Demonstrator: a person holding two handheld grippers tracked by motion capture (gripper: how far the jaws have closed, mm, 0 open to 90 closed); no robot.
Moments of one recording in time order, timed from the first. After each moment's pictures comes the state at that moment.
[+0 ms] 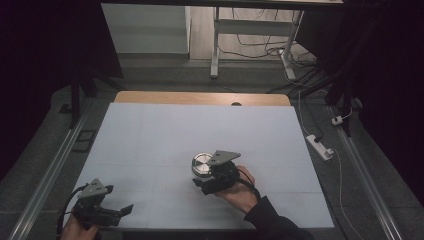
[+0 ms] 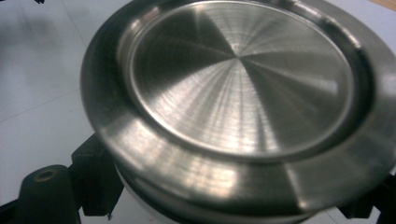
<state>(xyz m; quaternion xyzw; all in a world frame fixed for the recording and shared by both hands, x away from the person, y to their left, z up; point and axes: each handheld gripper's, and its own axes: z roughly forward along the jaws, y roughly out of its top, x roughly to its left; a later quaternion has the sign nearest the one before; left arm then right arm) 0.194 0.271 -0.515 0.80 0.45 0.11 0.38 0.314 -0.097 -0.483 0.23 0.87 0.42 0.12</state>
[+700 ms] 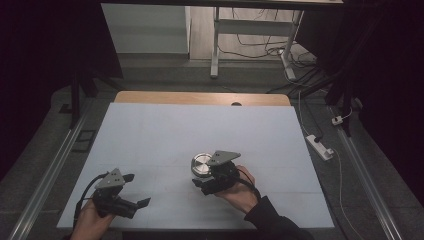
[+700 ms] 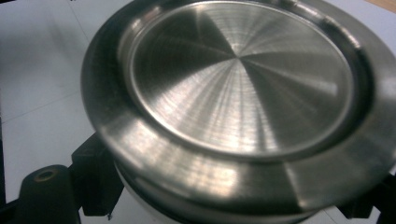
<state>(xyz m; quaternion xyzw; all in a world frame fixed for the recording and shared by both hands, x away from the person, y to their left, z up) 0.226 0.233 -0.499 0.82 0.36 0.10 0.43 0.313 -0.096 -0.481 0.22 0.87 0.42 0.12</state>
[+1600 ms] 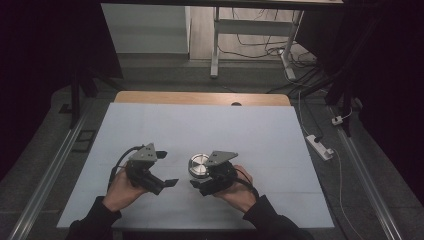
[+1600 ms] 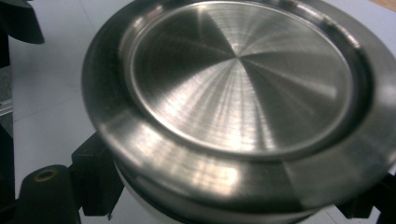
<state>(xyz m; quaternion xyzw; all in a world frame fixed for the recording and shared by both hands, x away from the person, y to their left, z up) 0.297 0.170 -0.460 0.86 0.23 0.08 0.45 0.313 -0.091 -0.481 0.20 0.88 0.42 0.10</state>
